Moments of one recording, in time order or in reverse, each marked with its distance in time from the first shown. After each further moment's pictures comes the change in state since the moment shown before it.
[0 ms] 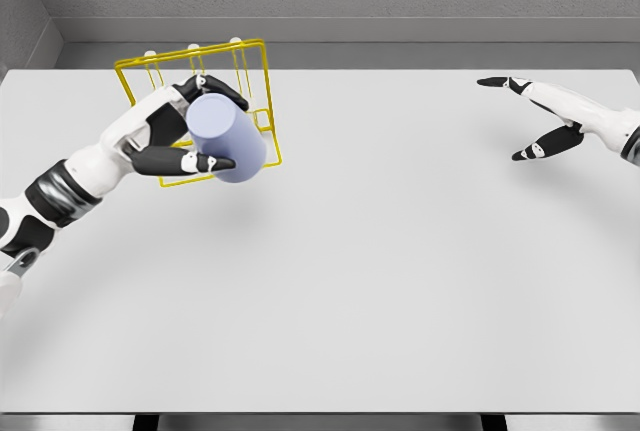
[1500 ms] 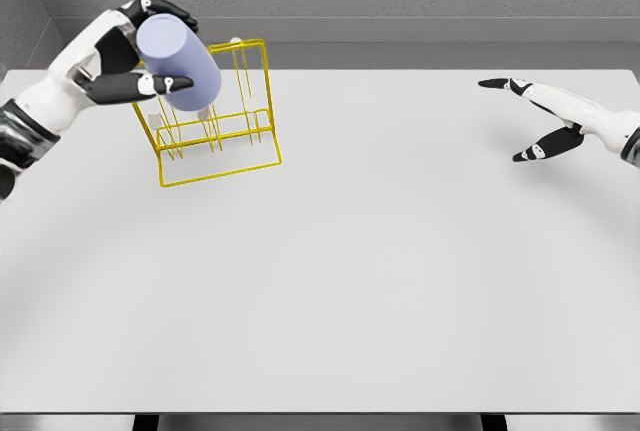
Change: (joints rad) left arm -0.147 0.012 0.035 0.130 0.028 0.045 0.037; right arm -0.002 0.006 0.001 0.017 0.001 0.000 0.002
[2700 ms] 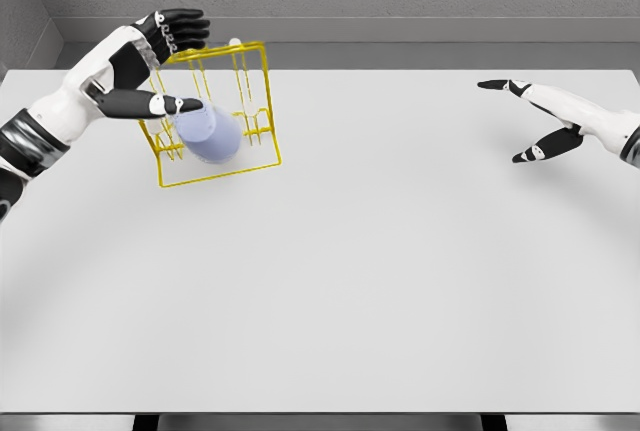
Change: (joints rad) left arm 0.011 -0.004 -0.022 0.001 -0.031 0.001 -0.002; right arm 0.000 0.000 0.001 0.000 0.002 0.000 0.003
